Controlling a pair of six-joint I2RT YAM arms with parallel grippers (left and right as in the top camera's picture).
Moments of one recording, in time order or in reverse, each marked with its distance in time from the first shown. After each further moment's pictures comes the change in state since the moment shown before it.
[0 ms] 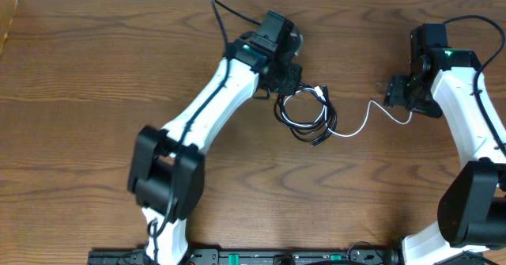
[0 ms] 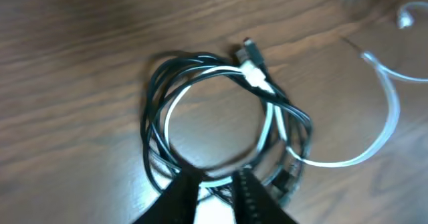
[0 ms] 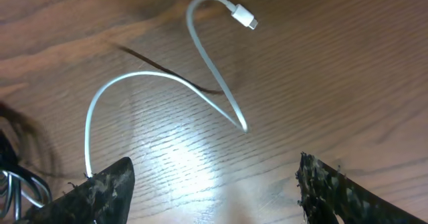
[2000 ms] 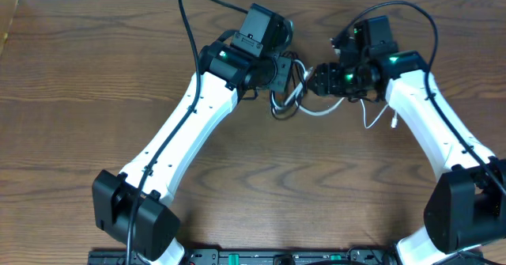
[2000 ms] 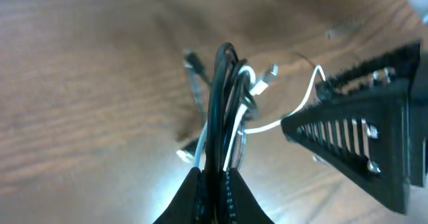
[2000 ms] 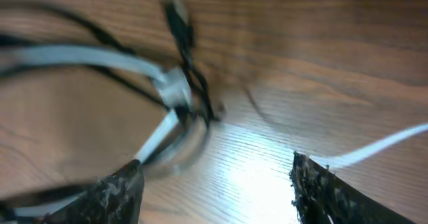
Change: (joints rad) left arm -0.011 -0.258 -0.006 -0.120 -0.143 -0.017; right arm 0.277 0.000 0.000 0.301 -0.540 -0.002
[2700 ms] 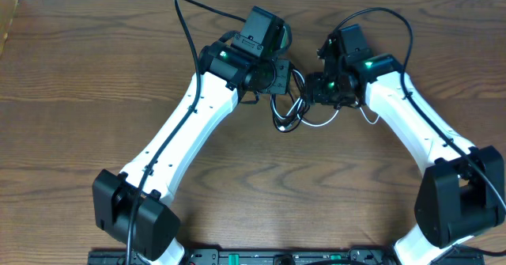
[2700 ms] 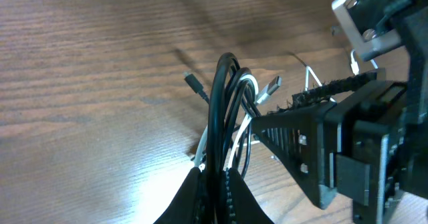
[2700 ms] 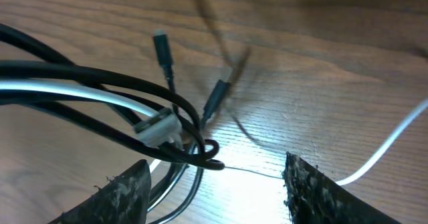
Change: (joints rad) left arm 0.000 0.000 -0.001 -0.037 0.008 -0.129; right arm 0.097 0.053 -0.005 -0.024 0.148 0.052
